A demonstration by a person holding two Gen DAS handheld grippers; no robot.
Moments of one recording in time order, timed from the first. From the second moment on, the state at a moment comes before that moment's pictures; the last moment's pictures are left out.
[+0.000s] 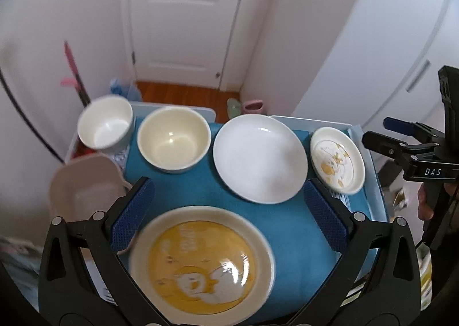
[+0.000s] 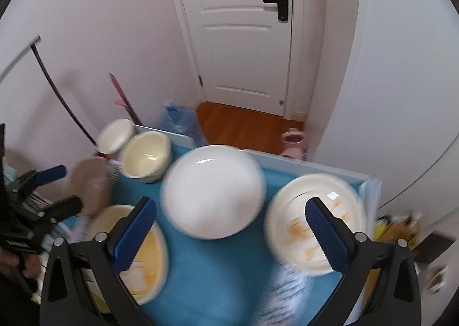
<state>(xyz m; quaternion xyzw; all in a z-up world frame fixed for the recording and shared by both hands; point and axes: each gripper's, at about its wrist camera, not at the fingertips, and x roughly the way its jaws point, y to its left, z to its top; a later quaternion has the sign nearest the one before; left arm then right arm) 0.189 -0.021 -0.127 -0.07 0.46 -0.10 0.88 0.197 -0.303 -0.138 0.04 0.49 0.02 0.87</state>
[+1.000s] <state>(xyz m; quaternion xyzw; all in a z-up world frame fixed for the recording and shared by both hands) 0.280 -0.072 -0.287 -0.15 0.61 -0.01 0.78 0.313 -0.339 -0.312 0.01 0.63 0.30 0.71</state>
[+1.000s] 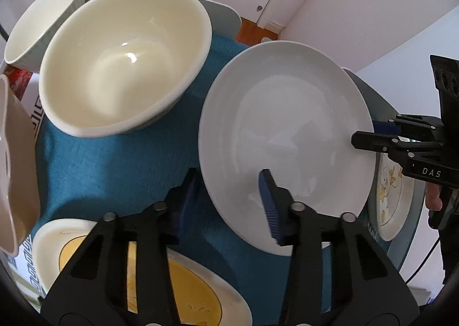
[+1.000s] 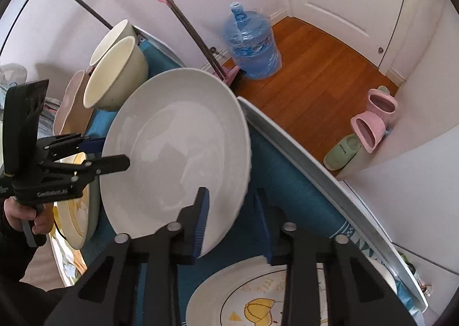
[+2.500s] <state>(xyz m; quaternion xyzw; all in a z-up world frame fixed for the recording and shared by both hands) 0.125 -0.011 -0.181 -0.04 0.55 -0.05 0.84 0.177 -0.242 -0.228 0.05 0.59 0.22 0.77</state>
